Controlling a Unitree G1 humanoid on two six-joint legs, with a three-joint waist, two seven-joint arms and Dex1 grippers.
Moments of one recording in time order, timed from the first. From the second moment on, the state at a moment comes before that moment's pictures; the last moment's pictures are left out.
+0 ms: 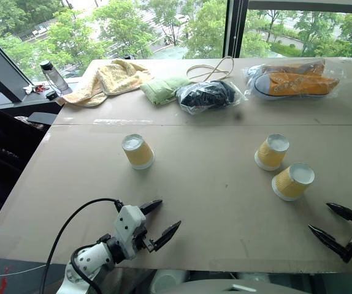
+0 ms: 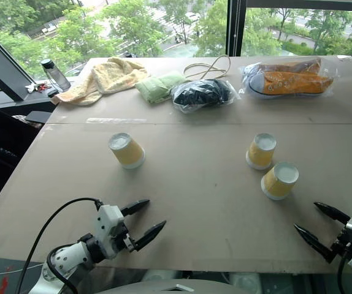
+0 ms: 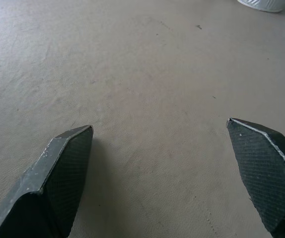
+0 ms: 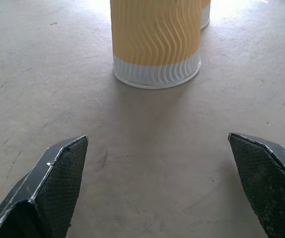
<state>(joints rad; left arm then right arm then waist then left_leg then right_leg) 0.49 0.48 -0.01 -0.35 -0.32 -0.03 -0.77 0.48 -0.60 -0.46 0.07 0.54 -0.22 1.17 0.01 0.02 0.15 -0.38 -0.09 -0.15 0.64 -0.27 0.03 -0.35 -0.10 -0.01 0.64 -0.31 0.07</state>
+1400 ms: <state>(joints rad) -0.14 0.86 0.07 -0.45 -0.75 0.36 -1.23 0.25 -0.55 -0.35 -0.22 0.58 0.02 0.93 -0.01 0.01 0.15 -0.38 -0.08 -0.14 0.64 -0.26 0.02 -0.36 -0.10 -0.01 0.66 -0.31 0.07</state>
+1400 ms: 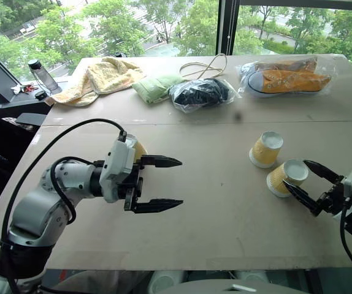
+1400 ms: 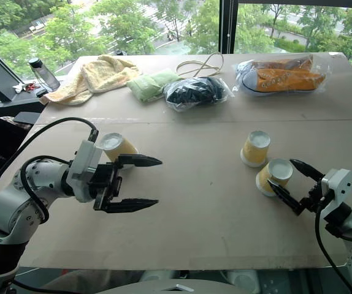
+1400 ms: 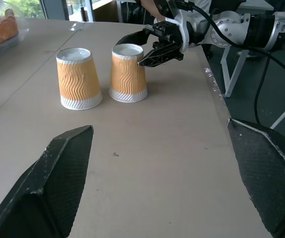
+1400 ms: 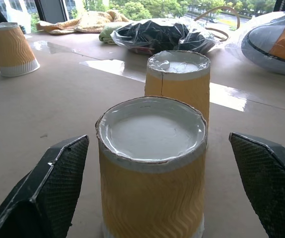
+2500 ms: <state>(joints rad) -0.08 0.86 0.24 -0.44 -0.77 0.45 -1.12 -0.23 -0.40 0.16 -0.34 0.34 0.39 0.66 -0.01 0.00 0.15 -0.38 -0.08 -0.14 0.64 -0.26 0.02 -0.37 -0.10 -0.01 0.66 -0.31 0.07</state>
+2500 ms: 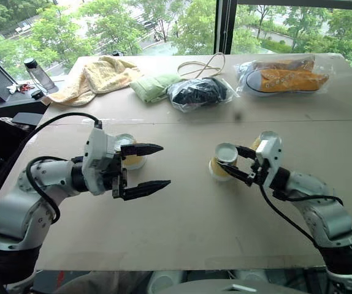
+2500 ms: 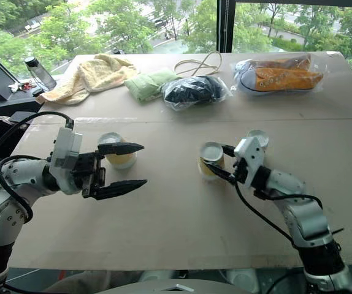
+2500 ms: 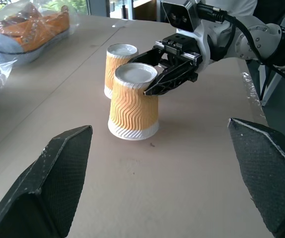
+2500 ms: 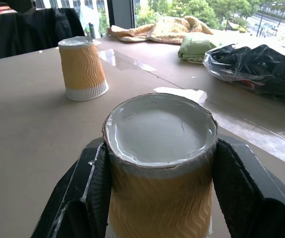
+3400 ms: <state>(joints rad) -0.06 0.84 0.29 -0.46 -0.77 0.49 -1.02 -0.23 -0.36 0.11 -0.39 0.30 0.37 0.60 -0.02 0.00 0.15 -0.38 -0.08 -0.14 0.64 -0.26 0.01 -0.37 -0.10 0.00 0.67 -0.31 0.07</state>
